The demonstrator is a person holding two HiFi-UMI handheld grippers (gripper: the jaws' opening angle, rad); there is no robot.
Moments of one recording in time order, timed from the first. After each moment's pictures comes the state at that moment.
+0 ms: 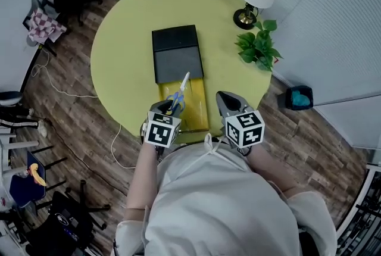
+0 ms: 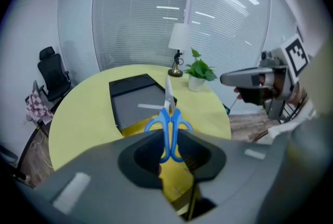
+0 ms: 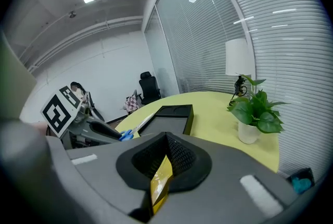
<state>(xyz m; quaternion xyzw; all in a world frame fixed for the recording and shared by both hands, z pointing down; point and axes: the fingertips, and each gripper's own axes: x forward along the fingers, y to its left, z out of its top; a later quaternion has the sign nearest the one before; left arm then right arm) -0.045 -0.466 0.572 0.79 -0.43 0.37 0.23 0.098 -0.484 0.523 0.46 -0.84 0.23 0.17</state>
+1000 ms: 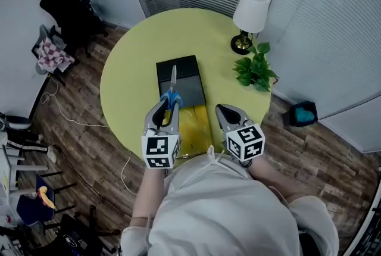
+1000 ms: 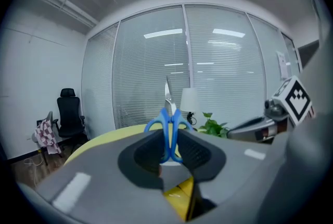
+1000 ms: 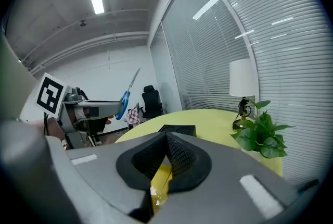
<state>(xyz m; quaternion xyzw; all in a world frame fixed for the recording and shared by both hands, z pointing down) -0.049 -0.524 0.412 0.83 -0.54 0.13 0.05 0.092 -0.506 0.466 0.47 -0.86 0.18 0.10</state>
